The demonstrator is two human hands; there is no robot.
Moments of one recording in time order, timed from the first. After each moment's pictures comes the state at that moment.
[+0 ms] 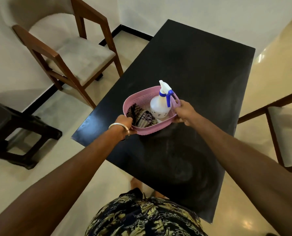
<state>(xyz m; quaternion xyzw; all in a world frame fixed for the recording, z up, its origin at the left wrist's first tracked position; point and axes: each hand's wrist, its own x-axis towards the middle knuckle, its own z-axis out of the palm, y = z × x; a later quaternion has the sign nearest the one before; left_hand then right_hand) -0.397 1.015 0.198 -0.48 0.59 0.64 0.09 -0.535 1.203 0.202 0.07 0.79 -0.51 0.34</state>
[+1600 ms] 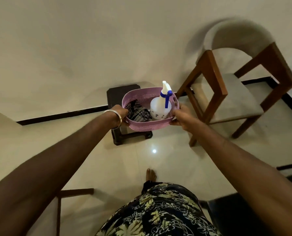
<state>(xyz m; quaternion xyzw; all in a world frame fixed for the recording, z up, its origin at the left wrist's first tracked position) -0.069 0.433 0.223 -0.68 0.47 0.55 -0.12 -0.304 0.503 0.188 -0.26 0.72 -0.40 0.51</state>
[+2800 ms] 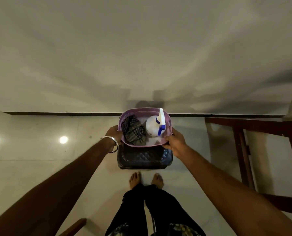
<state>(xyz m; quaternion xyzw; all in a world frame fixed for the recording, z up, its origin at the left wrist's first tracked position) -0.011 0.001 -0.007 -0.73 0.29 0.60 -0.15 -0.244 0.039 -0.018 -0.08 0.73 -0.30 0.61</state>
